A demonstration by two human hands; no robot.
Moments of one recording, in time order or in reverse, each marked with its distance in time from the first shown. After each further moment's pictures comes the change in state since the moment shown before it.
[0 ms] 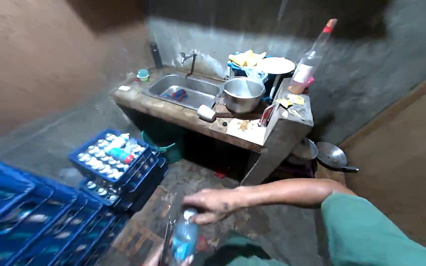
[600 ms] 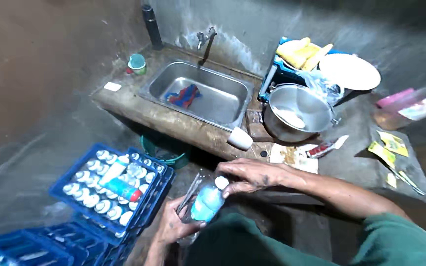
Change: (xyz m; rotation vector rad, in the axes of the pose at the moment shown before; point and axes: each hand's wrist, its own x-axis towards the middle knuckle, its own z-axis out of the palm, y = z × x) left_hand 0.464 -0.087 0.002 -0.273 -0.486 -0.017; right_hand 0.169 0.200 -0.273 -0.127 0.141 0.006
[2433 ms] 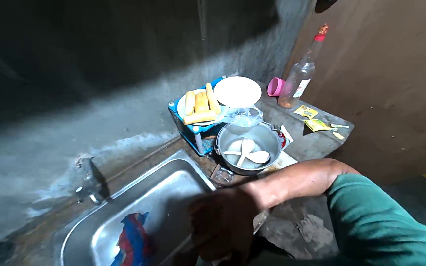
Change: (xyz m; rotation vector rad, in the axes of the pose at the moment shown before) left_hand 0.443 0.044 -0.069 0.084 -1.002 0.325; right_hand 0.103 0.098 -0.197 -0.711 0.636 0.129
